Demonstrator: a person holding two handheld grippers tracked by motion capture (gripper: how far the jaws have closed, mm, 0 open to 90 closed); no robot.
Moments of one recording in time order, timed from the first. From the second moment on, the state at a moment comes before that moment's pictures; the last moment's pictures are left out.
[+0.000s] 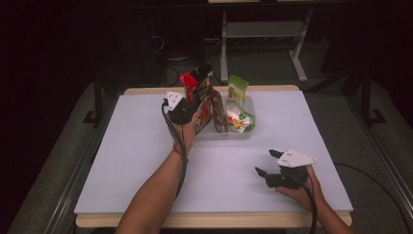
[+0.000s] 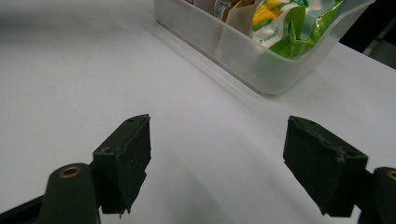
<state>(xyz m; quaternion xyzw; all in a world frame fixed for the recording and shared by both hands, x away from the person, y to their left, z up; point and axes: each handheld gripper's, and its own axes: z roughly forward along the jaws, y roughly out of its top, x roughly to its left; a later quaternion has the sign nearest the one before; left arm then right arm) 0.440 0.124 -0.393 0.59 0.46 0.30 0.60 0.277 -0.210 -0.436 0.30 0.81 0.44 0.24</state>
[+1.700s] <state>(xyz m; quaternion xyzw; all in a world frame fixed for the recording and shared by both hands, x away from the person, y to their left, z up) 0.428 0.129 -0.416 0.68 0.41 0.30 0.53 0.275 -0.208 -0.437 0.29 0.82 0.43 0.24</state>
